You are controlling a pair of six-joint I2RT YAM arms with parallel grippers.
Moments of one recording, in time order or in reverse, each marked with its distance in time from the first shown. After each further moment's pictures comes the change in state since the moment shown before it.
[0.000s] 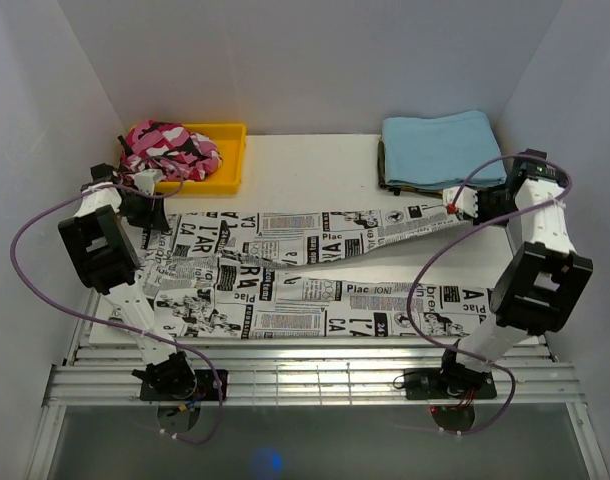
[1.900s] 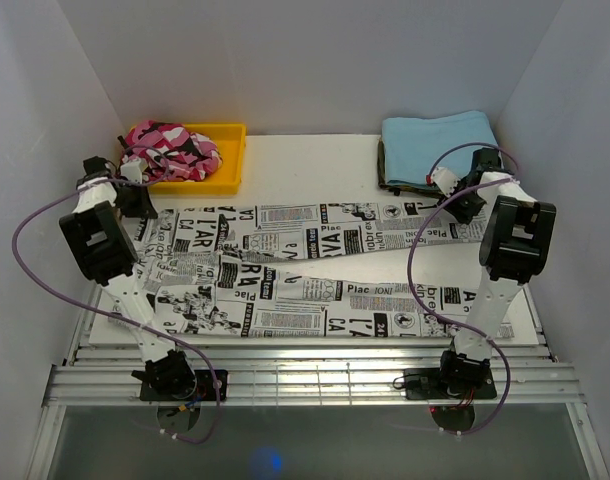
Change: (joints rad) left arm 0.029 0.138 0.169 0.049 -0.048 -0.208; right arm 0.113 0.380 0.033 0.476 0.274 0.665
